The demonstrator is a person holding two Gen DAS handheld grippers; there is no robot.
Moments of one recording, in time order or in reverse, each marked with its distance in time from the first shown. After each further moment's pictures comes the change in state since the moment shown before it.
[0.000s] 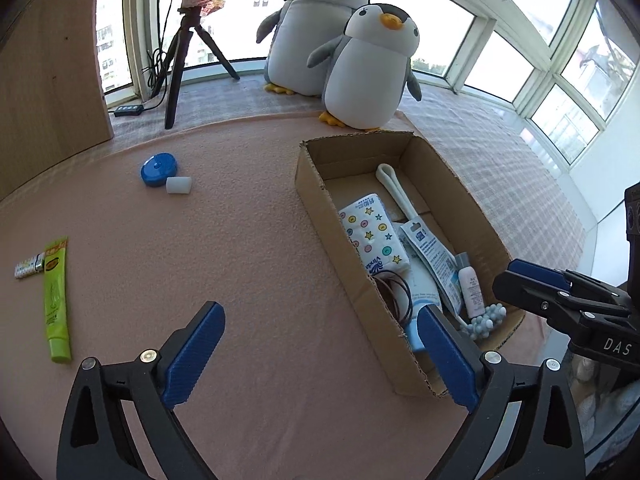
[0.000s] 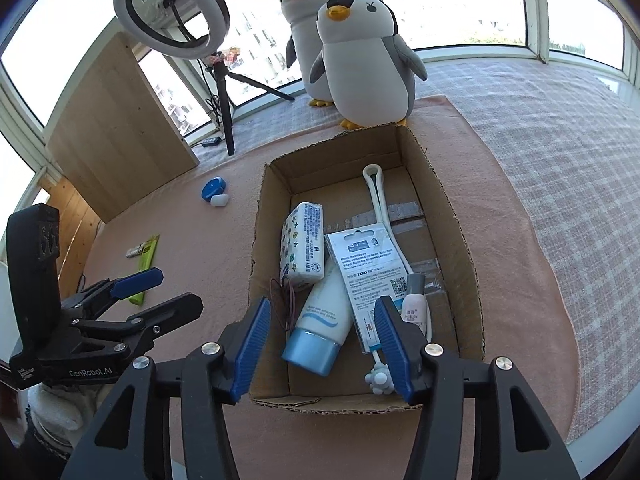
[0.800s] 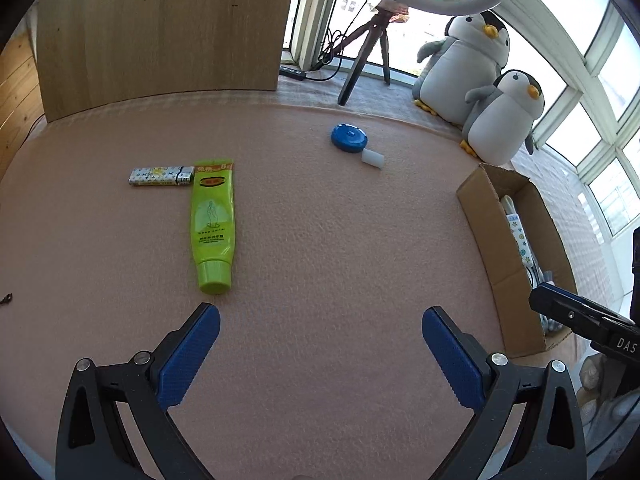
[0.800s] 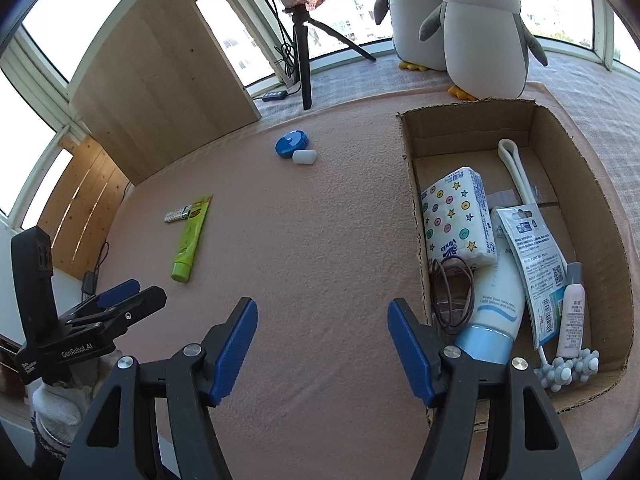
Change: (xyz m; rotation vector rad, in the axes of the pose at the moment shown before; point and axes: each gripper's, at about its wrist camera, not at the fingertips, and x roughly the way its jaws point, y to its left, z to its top) left arm -0.070 0.177 -0.065 -0.270 -0.034 0.128; right arm 0.057 0.110 -0.011 -0.072 0.094 0.096
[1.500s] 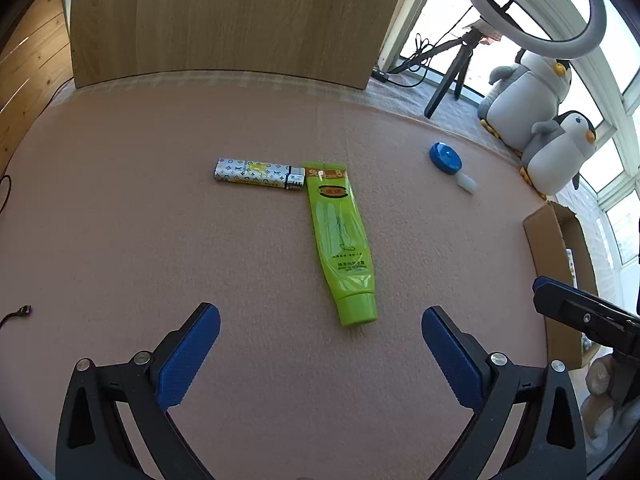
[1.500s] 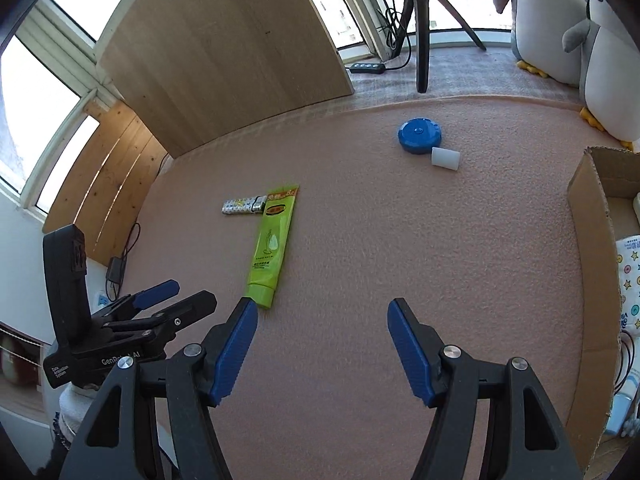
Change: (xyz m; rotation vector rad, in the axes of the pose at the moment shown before) left arm 0.019 0.116 0.029 -0.089 0.040 0.033; right arm 0.084 0.114 0.044 -0.073 0.110 0.125
